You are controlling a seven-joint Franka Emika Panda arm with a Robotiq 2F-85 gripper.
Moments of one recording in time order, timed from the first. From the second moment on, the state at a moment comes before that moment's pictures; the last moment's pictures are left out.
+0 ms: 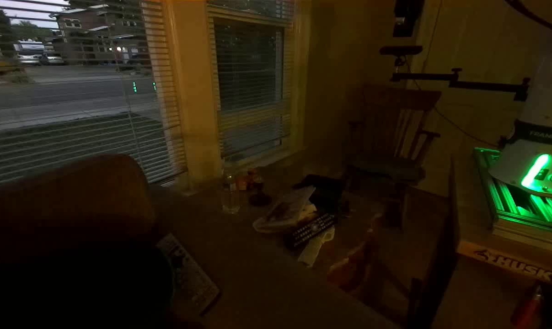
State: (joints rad) arm 0.03 -0.77 0.17 -2.63 0.01 1.94 0.25
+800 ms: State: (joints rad) arm 0.04 -0.72 0.16 -2.64 0.01 2.00 0.18
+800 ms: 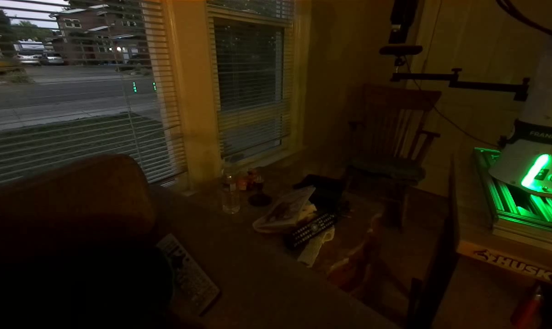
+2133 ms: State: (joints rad) arm 0.18 0.05 0.20 -2.59 -0.50 2.57 -0.12
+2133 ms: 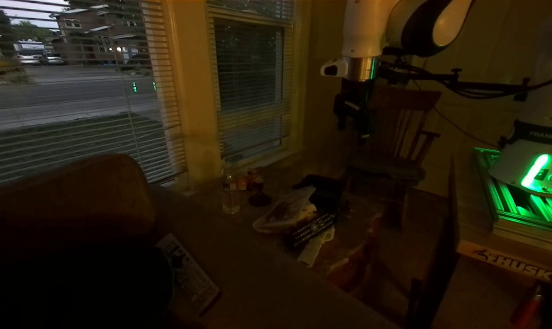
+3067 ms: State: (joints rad) arm 0.21 0.18 0.17 -2.58 -0.56 2.67 -0.08
